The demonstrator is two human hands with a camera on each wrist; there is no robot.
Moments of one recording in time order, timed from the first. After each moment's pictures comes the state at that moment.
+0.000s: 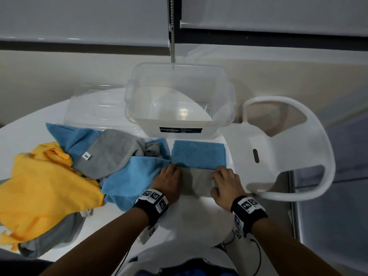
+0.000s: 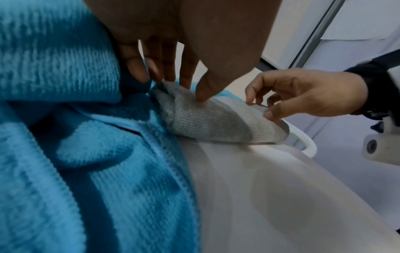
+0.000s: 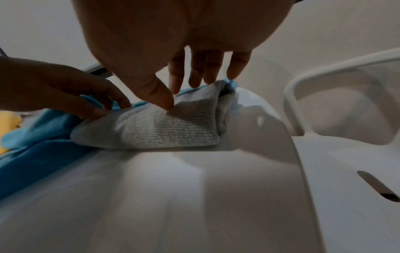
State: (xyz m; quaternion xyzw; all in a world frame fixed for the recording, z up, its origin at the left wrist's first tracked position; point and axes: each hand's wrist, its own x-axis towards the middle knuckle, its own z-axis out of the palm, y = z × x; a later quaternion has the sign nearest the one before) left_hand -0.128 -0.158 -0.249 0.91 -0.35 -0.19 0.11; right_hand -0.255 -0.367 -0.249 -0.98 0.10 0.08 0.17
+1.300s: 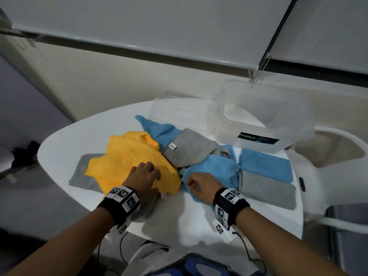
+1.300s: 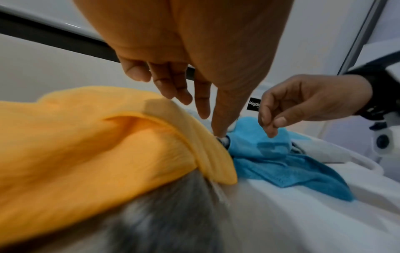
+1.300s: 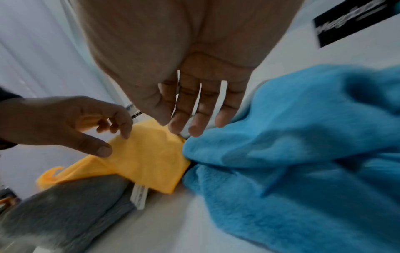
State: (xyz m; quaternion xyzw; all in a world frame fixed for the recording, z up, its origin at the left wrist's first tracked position) left_hand -0.058 0.163 -0.184 0.93 -0.31 -0.18 0.01; right_hand -0.129 -0.085 -0.203 -0.93 -0.06 0.16 0.32
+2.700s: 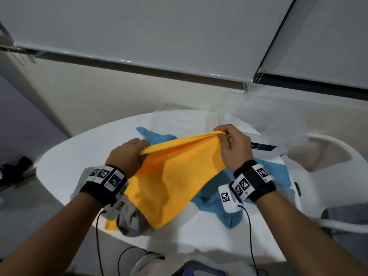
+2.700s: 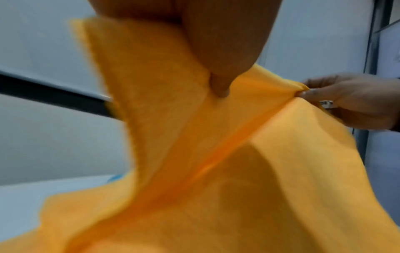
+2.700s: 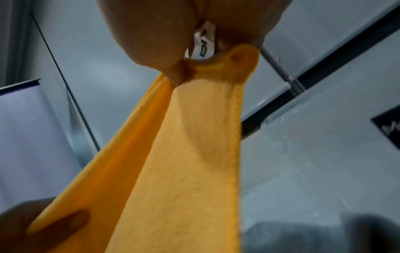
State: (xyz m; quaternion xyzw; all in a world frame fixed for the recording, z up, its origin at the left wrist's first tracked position) left_hand 0.008 0.189 -0.090 0.95 -0.25 -0.05 0.16; right_hand -0.081 -0.108 -0.077 -0.89 0.08 -0.23 0.39
